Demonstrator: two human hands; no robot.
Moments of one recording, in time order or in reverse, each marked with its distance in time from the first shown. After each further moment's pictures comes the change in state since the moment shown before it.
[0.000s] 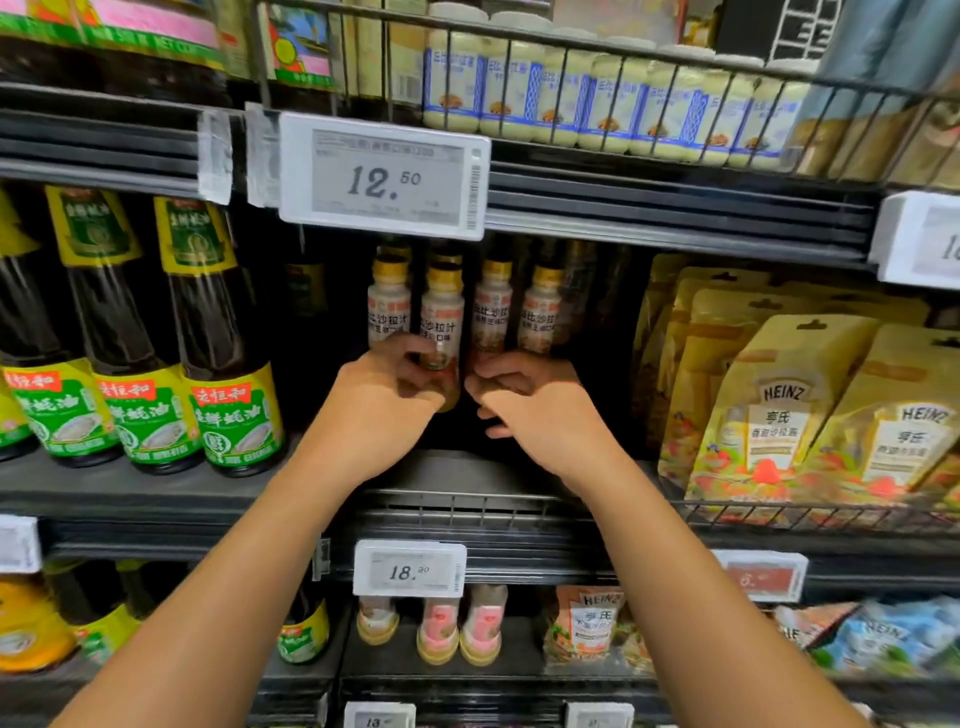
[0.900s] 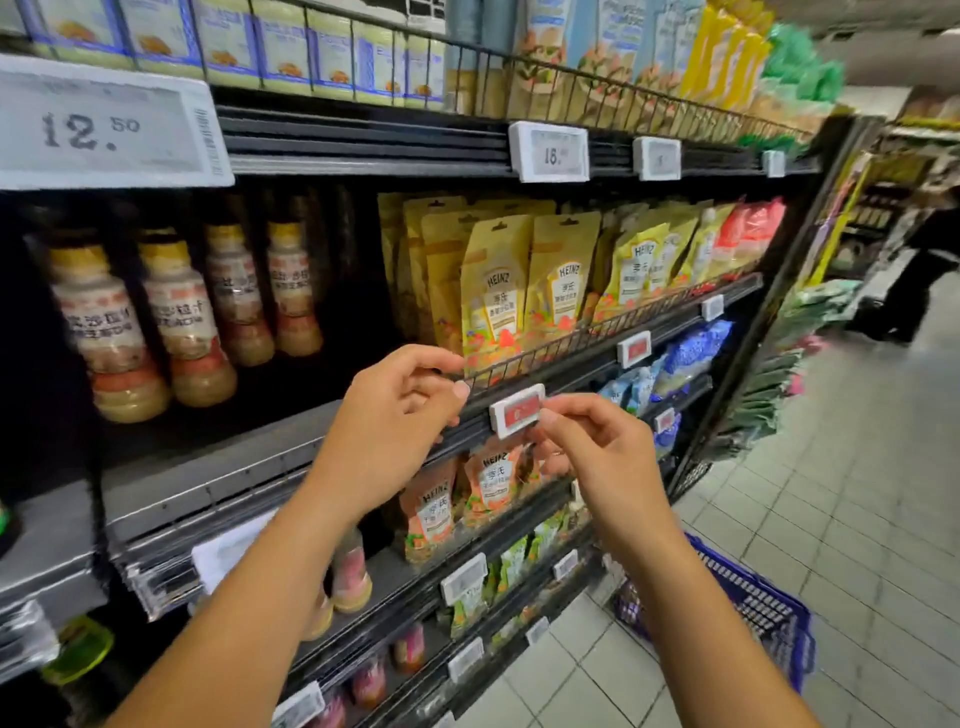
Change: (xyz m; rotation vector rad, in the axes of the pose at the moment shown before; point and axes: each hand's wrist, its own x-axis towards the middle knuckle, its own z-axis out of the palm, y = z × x) left_hand -0.085 0.060 0.074 -0.530 -0.680 0.311; right_hand -0.235 -0.016 -0.045 0.067 0.871 0.109
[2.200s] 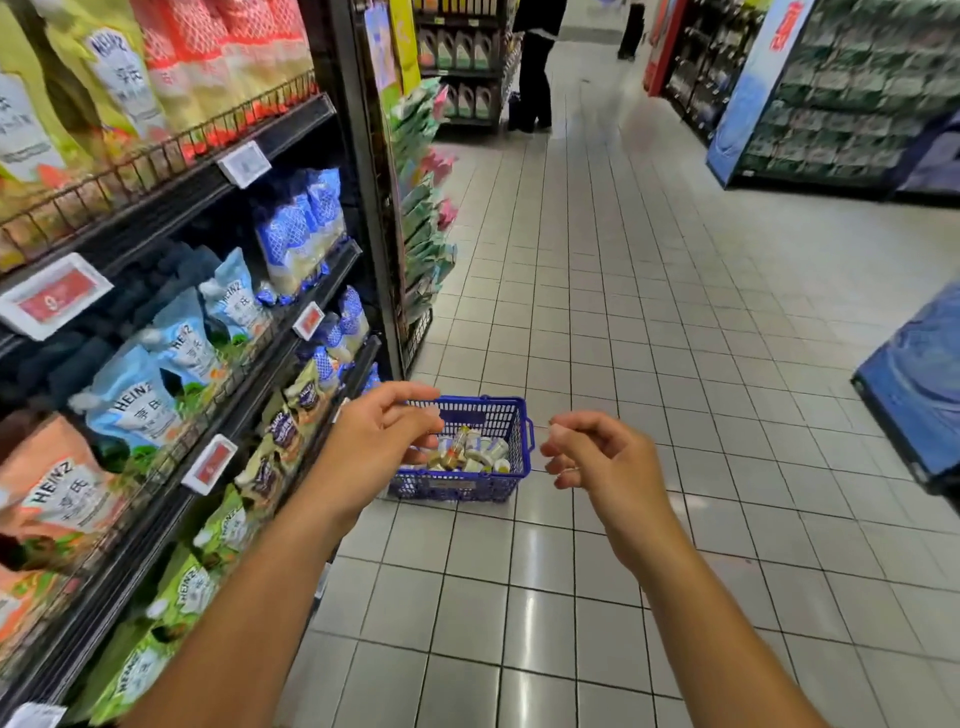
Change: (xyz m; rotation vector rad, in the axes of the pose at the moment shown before) left_hand 0.016 -0.036 0.474 -0.271 -0.730 -0.431; right_hand -0.096 0.077 -0.414 -0.139 0.791 0.370
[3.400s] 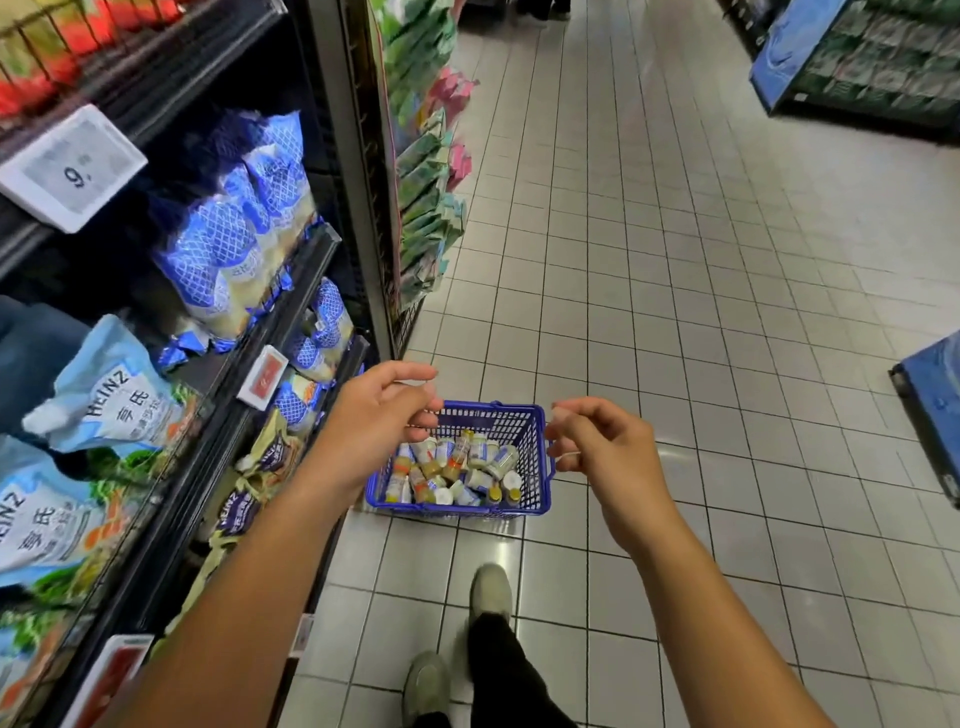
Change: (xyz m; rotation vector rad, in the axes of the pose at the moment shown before) left_hand 0.339 -0.043 -0.064 -0.025 -0.031 -0.166; right_hand 0.314 0.038 0.114 -0.018 0.006 0.171
